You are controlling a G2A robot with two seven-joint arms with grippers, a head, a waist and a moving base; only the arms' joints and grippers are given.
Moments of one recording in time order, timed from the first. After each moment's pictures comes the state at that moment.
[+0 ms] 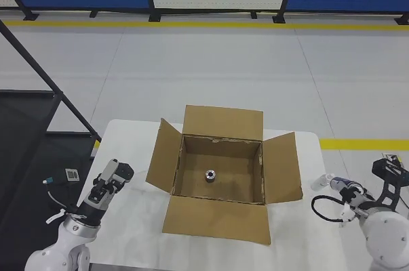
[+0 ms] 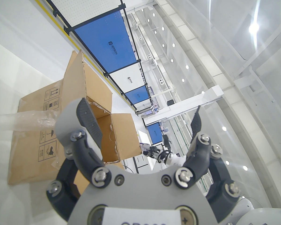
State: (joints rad) left arm 1.45 -1.32 -1.76 -1.95 -0.15 -0.26 -0.52; right arm -1.30 -1.40 1.74 -2.33 -1.43 0.52 1.29
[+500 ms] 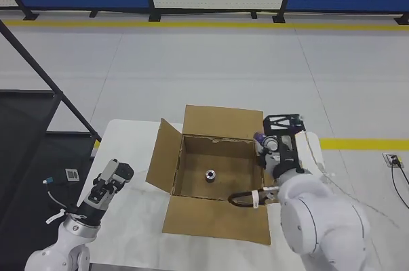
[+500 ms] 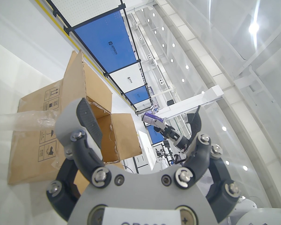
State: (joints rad) left arm 1.45 -1.32 -1.76 -1.95 -0.15 -0.26 -0.52; right arm -0.80 -1.45 1.13 -2.07 -1.60 0.36 1.38
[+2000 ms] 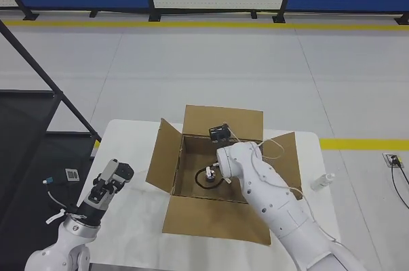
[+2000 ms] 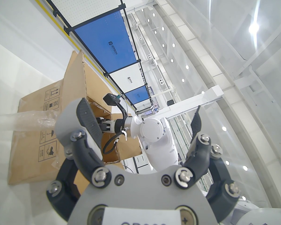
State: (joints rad) left arm 1.45 -1.32 -1.76 -1.95 -0.15 -0.26 -0.52; right arm -0.43 -1.60 0.91 -1.05 -1.31 0.36 1.24
